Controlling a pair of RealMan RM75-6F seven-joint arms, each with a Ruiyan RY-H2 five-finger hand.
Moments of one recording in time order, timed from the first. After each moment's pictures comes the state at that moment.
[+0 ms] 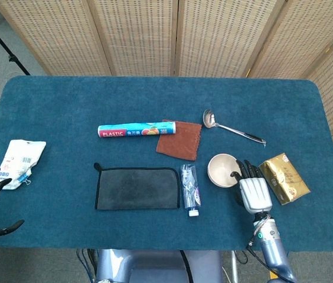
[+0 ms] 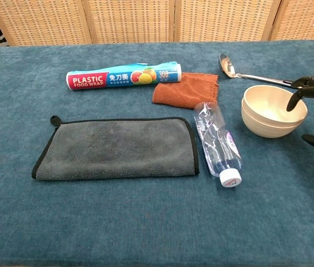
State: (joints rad) left arm -0.01 -0.96 0.04 -1.77 1.67 1.59 0.01; right arm 0.33 -1.54 0.13 -1.60 -1.27 1.28 -0.53
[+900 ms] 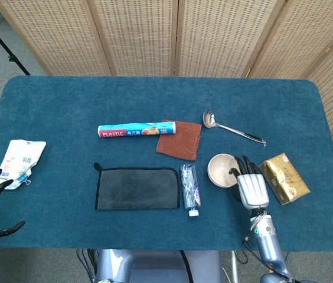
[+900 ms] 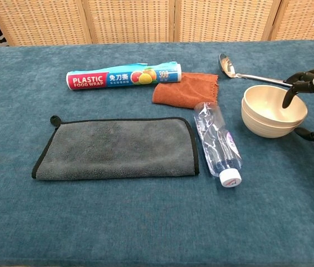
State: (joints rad) left arm -0.01 -0.96 0.04 -1.77 1.68 1.58 0.01; right arm 0.35 -1.59 0.15 -1.54 -1.26 1.30 -0.52
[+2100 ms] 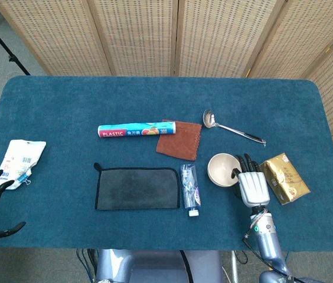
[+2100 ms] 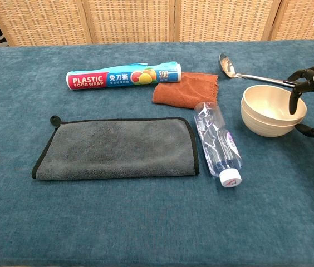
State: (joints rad) left arm -0.01 -0.96 0.05 -1.77 1.69 1.58 0.01; right arm 0.37 -1.59 0.16 -1.54 -1.23 1.31 -0.53
